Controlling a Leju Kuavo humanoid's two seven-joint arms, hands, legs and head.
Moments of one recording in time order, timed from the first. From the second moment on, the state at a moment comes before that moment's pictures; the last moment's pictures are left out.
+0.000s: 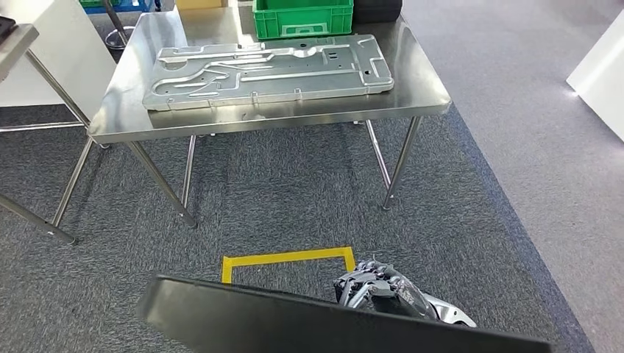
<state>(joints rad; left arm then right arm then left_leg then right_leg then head) -0.09 -0.02 1.33 -0.23 -0.92 -0.18 -0.36 -0.07 -0.18 0.50 -1.84 0.05 0.41 -0.69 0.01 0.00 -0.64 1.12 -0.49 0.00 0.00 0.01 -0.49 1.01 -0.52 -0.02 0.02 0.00</state>
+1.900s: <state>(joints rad) -0.09 -0.04 1.36 -0.23 -0.87 -0.16 -0.37 -0.14 -0.15 0.52 -1.81 0.05 0.43 -0.69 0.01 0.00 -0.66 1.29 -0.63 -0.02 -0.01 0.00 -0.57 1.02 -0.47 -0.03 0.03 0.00</state>
